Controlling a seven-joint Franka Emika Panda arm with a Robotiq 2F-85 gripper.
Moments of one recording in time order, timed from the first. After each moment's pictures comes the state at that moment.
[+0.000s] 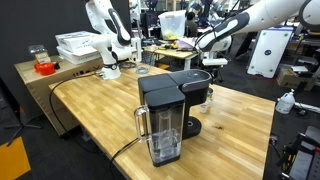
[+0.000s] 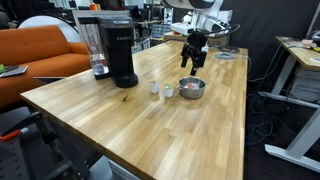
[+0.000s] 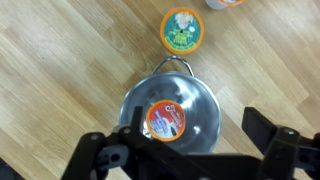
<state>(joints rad) -0.13 0.89 -0.08 -1.28 0.17 1.99 0.27</state>
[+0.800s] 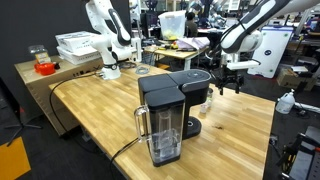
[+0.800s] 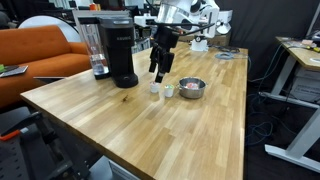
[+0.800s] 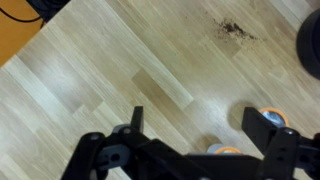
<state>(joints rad) -0.10 0.44 -0.09 -2.01 0.16 2.14 0.23</state>
